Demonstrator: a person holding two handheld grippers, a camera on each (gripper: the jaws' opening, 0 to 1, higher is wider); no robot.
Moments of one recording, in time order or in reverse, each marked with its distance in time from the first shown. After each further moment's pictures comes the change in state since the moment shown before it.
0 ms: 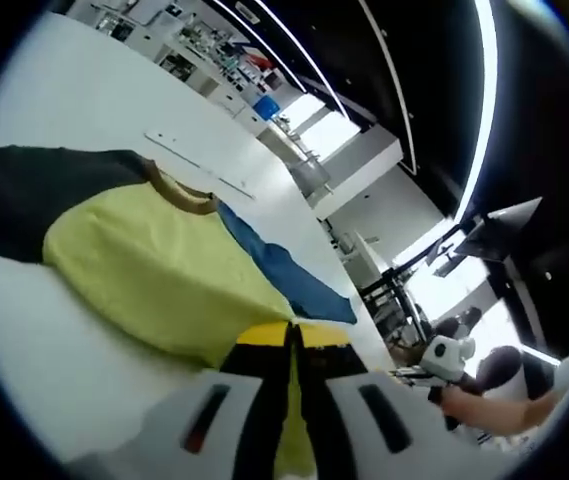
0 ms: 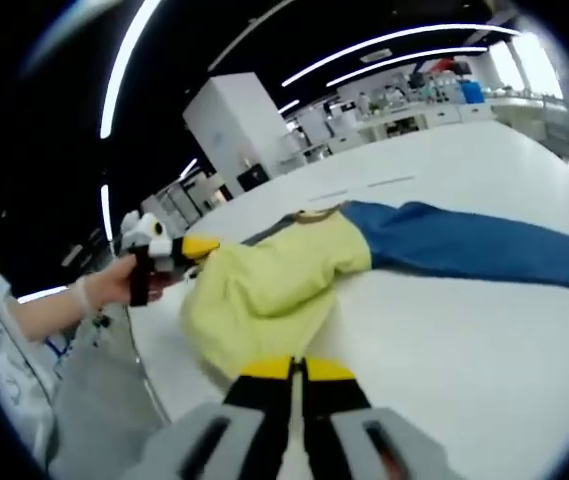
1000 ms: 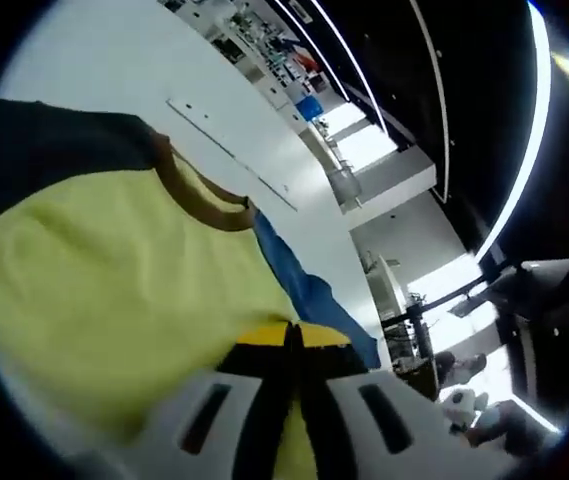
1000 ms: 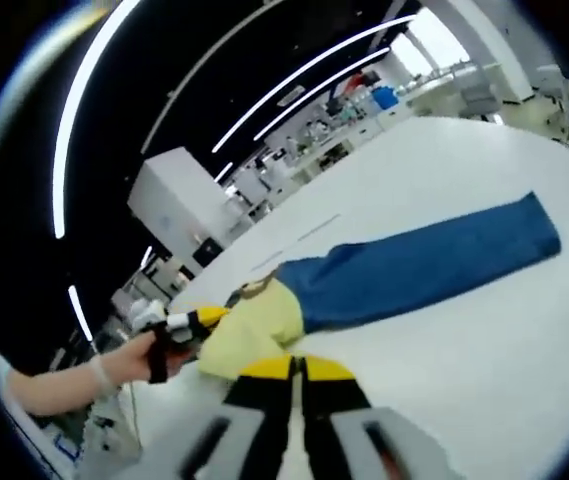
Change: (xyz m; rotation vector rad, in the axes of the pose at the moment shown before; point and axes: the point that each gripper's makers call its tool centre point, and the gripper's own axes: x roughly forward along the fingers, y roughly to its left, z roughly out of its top) left arm 0.089 0.039 0.008 -0.176 -0.003 0.111; right arm 0.003 -0.073 0.046 0.302 -0.234 -0.131
